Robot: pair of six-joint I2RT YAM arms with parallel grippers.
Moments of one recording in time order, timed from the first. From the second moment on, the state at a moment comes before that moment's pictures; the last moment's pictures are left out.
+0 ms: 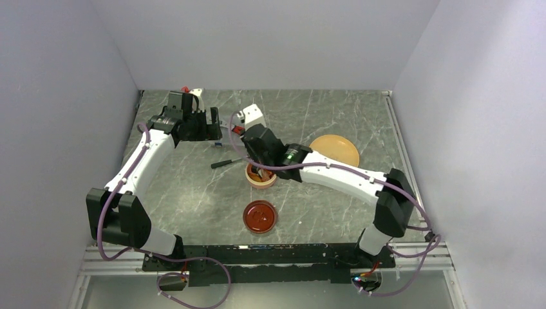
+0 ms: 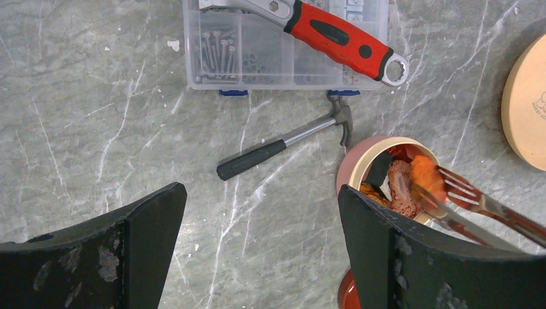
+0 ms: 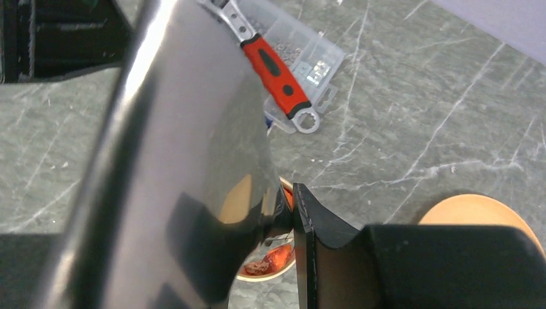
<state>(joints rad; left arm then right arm) -0.19 1.44 1.28 -0.64 0.12 -0.22 1.01 1.63 1.39 -0.28 0.54 0.17</state>
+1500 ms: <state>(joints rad) -0.19 1.44 1.28 -0.64 0.12 -0.22 1.08 1.76 1.50 -0.37 0.67 0.22</state>
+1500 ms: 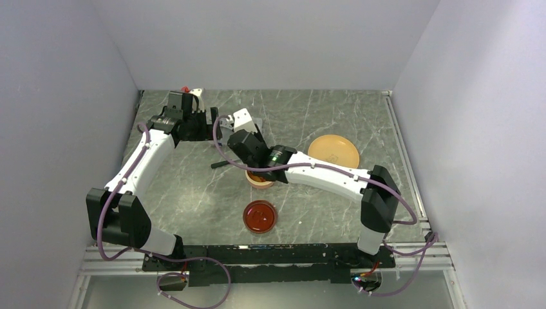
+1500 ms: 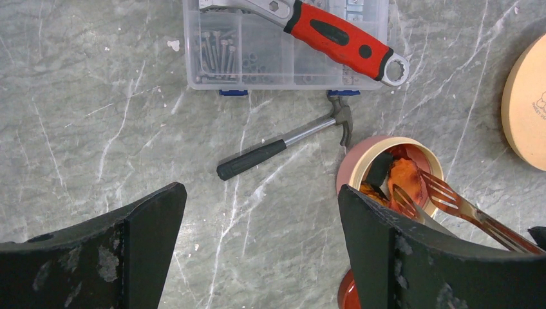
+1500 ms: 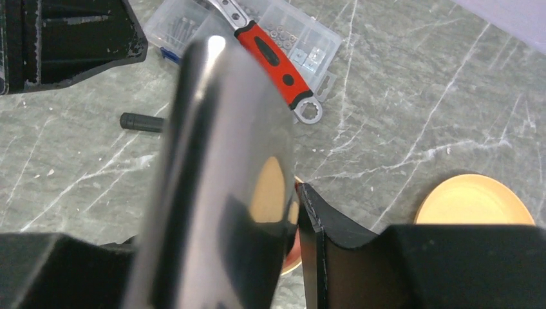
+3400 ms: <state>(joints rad) -0.53 1.18 0.91 -0.63 0.06 -0.46 0.62 1.64 1.09 -0.64 -0.04 0.33</state>
